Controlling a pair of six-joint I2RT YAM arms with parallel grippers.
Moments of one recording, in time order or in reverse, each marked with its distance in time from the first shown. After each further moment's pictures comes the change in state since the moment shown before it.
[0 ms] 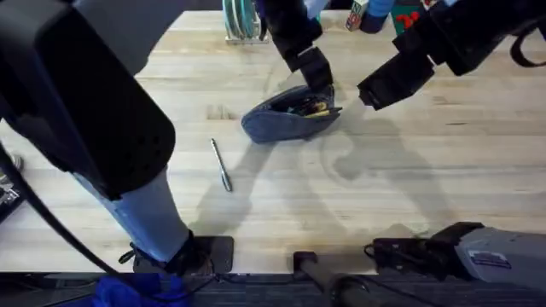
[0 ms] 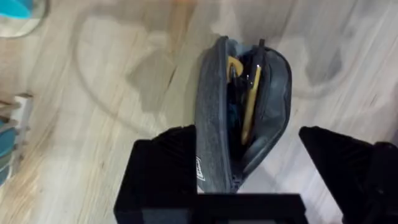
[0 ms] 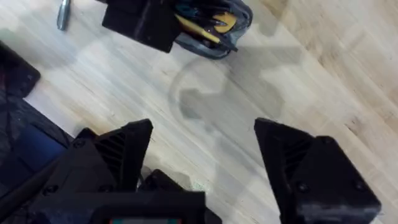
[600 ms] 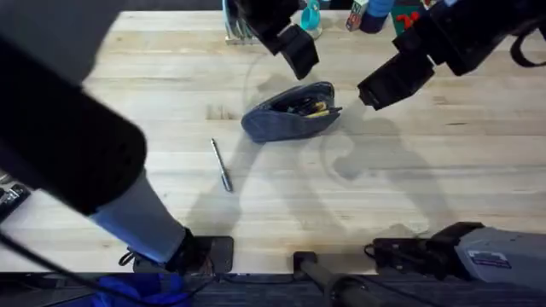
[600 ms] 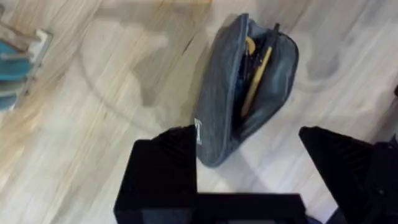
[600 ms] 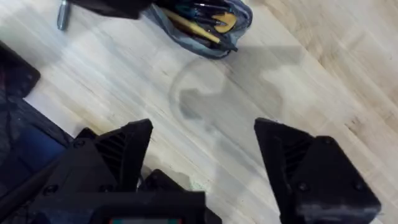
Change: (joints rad) left arm 0.091 -0.081 0.022 -0.082 -0.007 -0.104; right arm 0.000 0.000 0.000 0.000 0.000 0.000
